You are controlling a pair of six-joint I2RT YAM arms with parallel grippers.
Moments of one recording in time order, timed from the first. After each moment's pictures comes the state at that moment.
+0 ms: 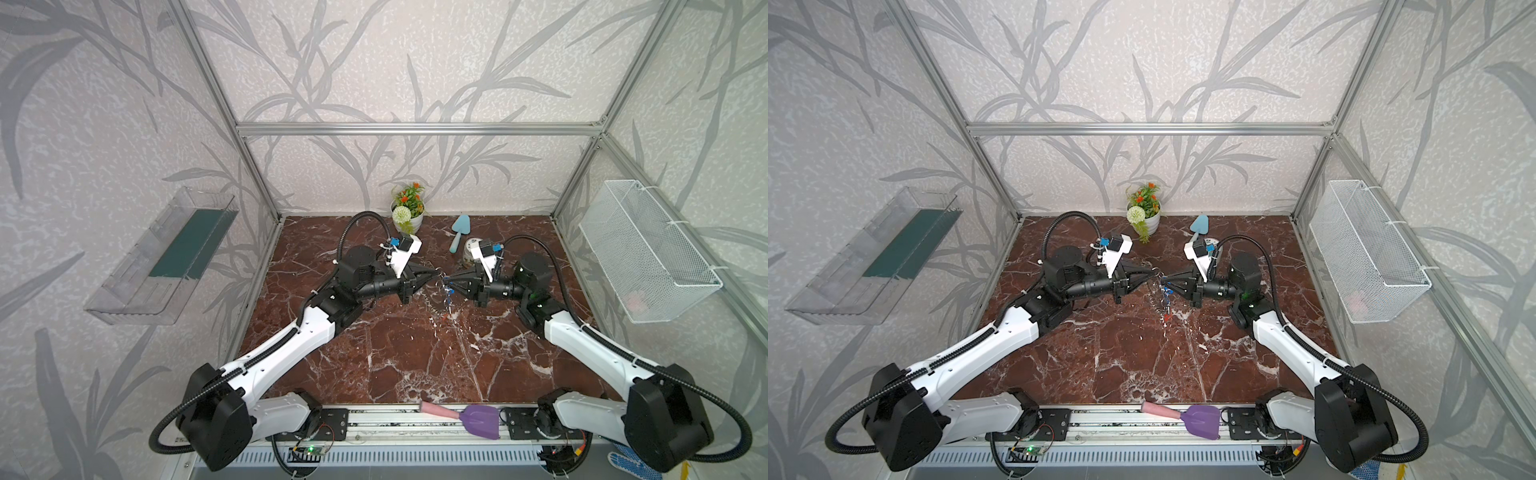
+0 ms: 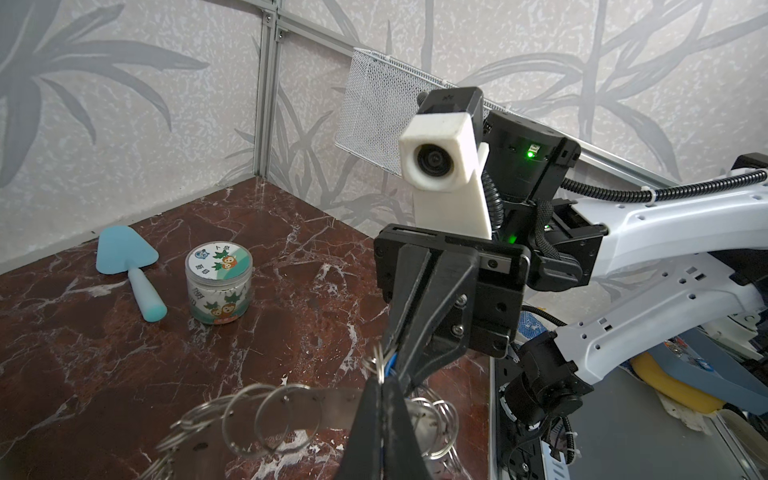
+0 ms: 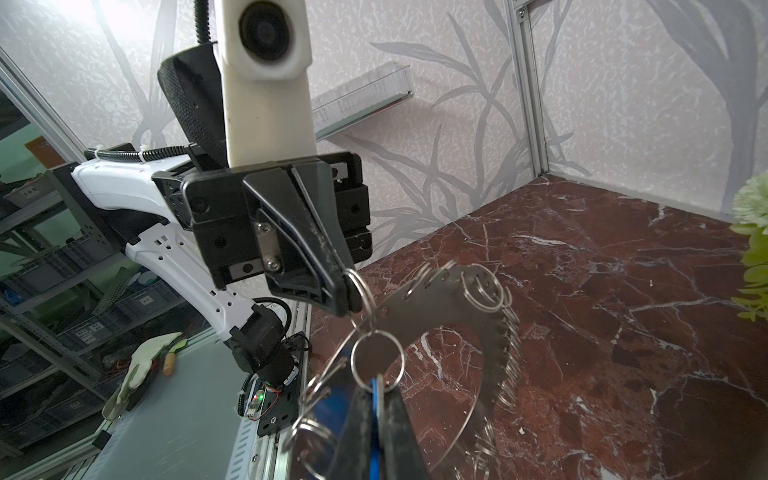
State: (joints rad) left arm -0.61 1.22 0.93 0.16 0.64 -0.23; right arm 0.37 1.22 0.71 0.46 -1.04 0.35
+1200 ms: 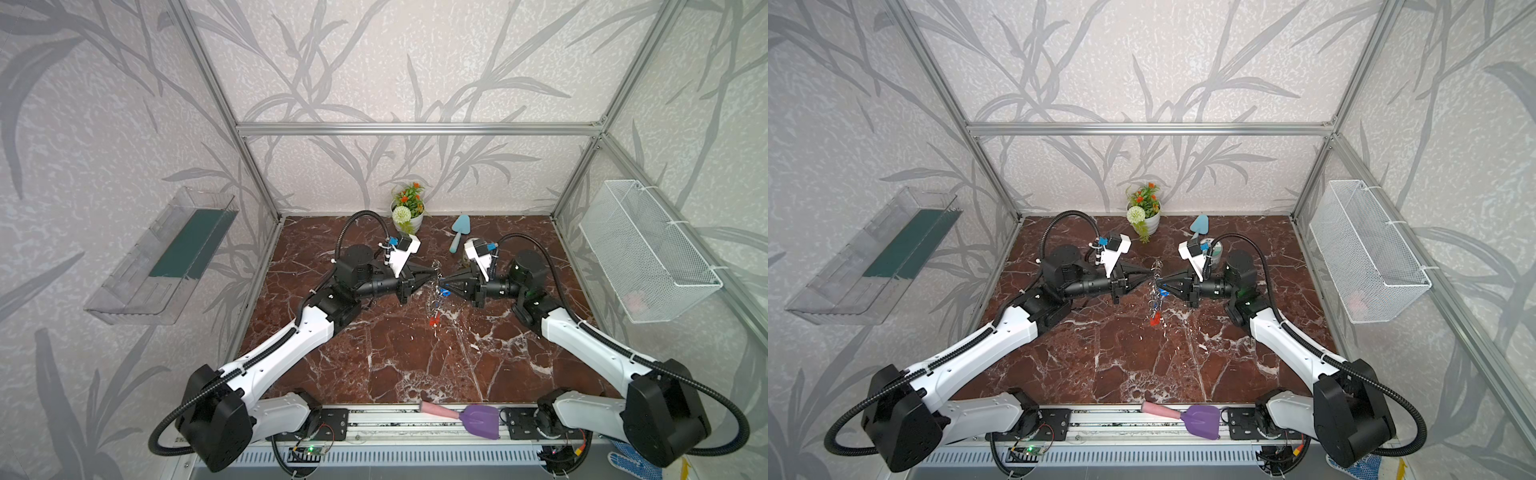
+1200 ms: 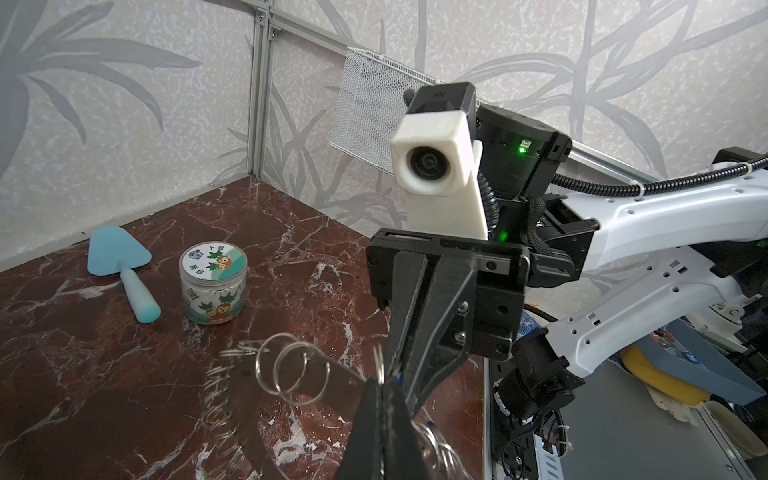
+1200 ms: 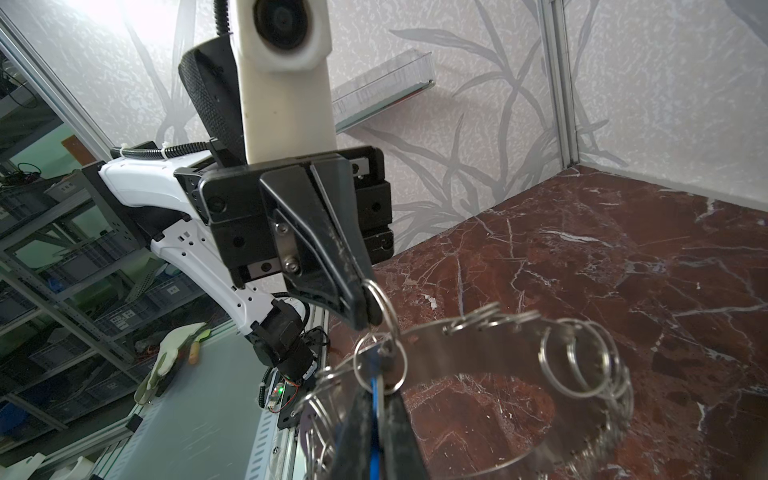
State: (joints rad) left arm -0.61 1.22 0.93 0.15 0.67 -0.23; right arm 0.40 1.24 0.74 0.44 -1.08 0.36
